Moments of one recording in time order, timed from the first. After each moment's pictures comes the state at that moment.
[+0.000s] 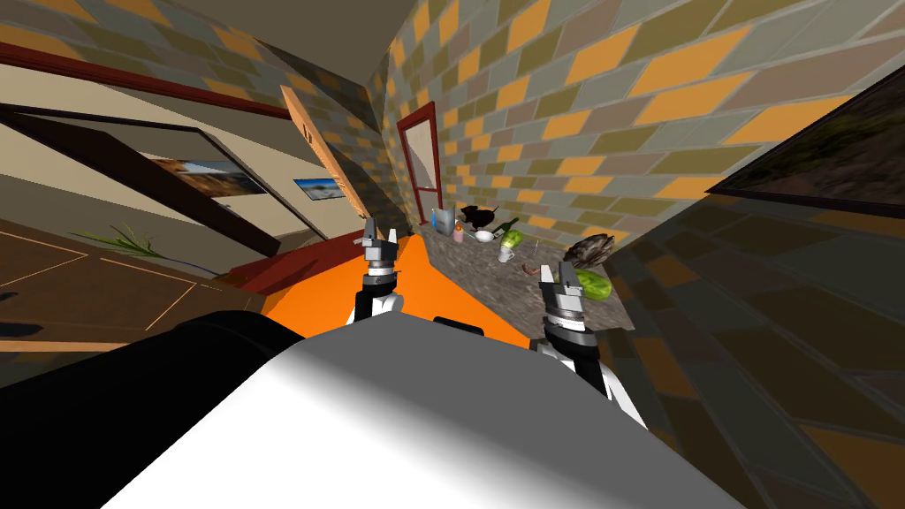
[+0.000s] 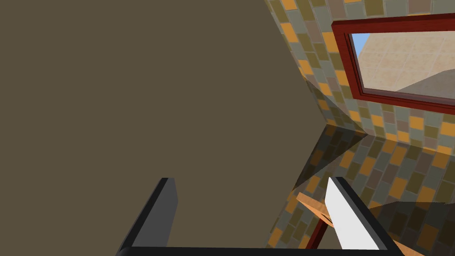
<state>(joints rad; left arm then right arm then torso) 0.53 0.01 0.04 -2.40 0.09 -0.47 -0.08 0.58 -0.23 -0.03 -2.20 0.10 -0.60 -0.05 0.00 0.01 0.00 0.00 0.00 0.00</state>
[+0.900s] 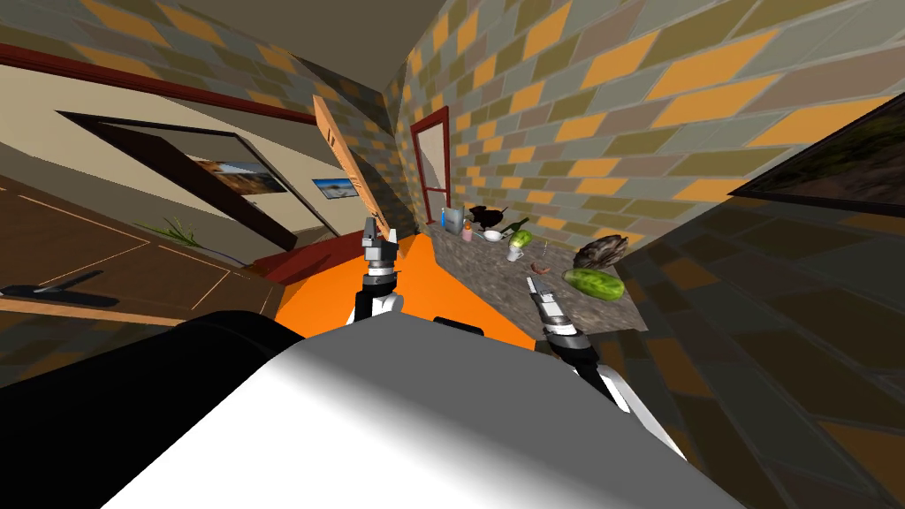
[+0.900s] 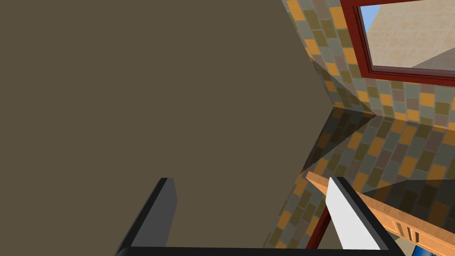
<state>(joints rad) 0.53 0.01 0.04 -2.40 0.09 -0.47 -0.08 0.60 -0.47 0.00 -2.06 0.19 -0.62 -0.05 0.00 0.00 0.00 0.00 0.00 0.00</state>
